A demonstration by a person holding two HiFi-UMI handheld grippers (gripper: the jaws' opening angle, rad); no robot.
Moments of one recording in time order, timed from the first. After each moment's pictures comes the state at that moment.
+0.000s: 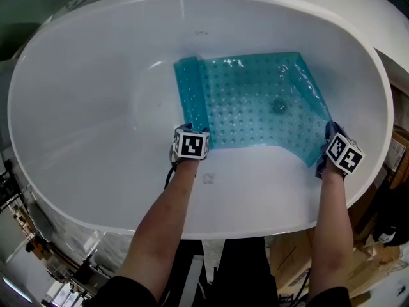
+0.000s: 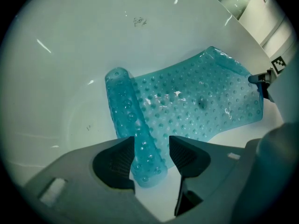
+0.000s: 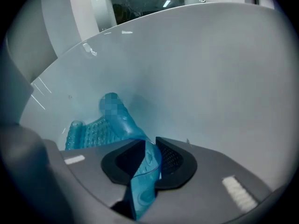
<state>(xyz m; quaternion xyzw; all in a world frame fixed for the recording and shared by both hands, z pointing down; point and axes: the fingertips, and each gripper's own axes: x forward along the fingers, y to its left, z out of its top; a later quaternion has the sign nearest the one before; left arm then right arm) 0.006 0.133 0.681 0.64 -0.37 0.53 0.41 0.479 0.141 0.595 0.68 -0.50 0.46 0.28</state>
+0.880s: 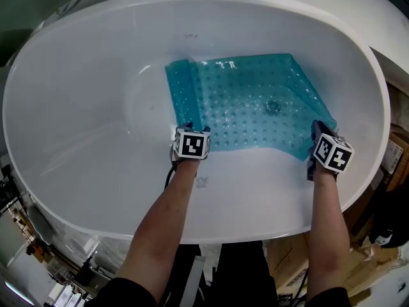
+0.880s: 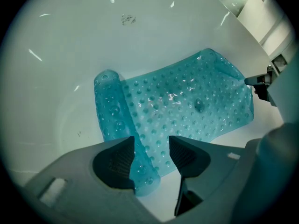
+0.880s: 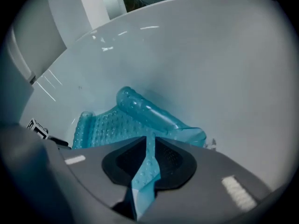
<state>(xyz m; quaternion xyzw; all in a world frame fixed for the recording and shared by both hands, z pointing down) 0.037 0.124 0.690 0.65 -0.36 0.53 0.41 0.445 0.133 0.613 0.62 -0.55 0.48 0.30</state>
